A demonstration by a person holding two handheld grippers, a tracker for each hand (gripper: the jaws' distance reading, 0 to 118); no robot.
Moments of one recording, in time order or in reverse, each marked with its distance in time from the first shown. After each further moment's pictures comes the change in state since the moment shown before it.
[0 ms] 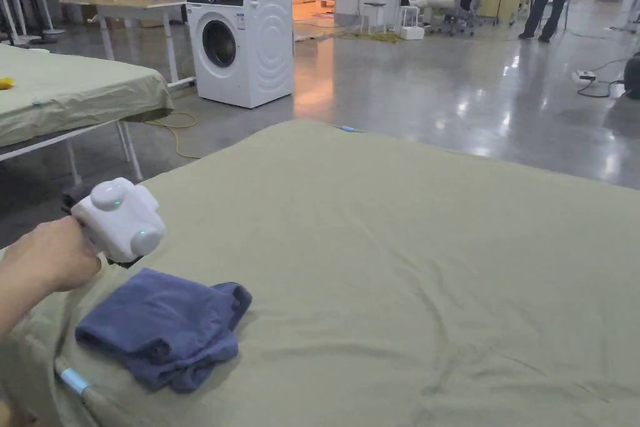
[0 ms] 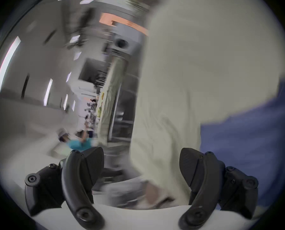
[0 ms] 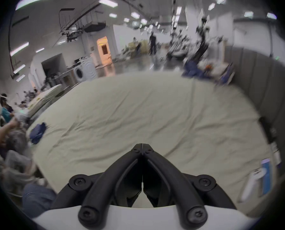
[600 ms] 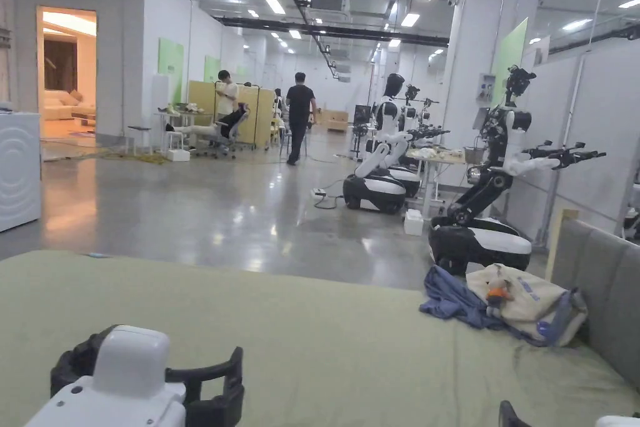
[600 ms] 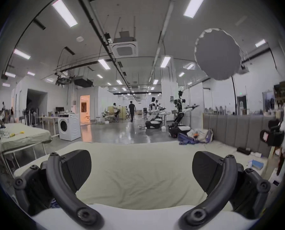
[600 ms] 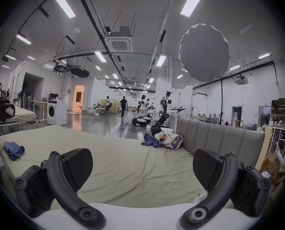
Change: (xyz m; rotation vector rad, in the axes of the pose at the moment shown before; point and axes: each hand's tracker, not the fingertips) left arm 0.136 -0.018 0.541 1.070 -0.806 0.639; right arm -0.051 -0.042 0.182 0.593 -0.338 0.106
